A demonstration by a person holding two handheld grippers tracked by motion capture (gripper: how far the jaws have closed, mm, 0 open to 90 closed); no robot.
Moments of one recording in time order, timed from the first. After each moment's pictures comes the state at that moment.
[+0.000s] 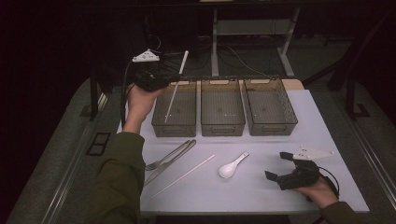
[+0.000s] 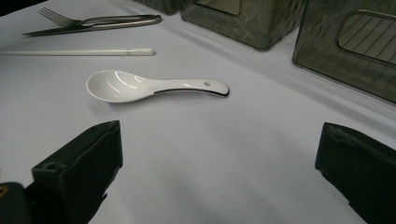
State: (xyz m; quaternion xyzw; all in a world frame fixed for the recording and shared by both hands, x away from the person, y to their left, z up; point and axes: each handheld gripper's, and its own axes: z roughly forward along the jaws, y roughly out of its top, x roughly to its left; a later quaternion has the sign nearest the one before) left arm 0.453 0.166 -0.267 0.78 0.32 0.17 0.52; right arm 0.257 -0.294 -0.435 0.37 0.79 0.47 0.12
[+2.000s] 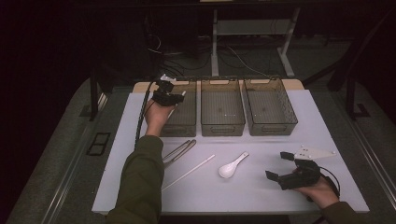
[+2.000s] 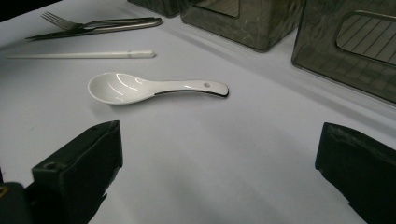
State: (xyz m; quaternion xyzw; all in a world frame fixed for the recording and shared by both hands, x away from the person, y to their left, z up) left arm 0.501 0.143 -0.377 0.81 0.41 0.15 0.38; right arm 0.257 -0.296 -0.435 0.37 0.79 0.47 0.11
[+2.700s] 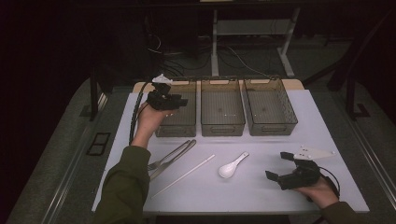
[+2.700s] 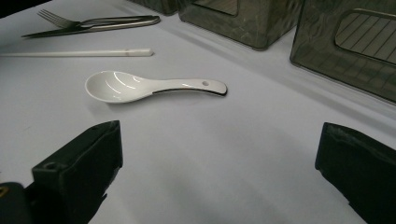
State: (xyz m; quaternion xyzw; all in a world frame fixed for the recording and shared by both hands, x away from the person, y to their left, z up) left arm 0.450 0.146 -0.341 0.81 0.36 0.12 0.44; right arm 0.257 -0.296 -0.435 0.38 0.79 0.47 0.11
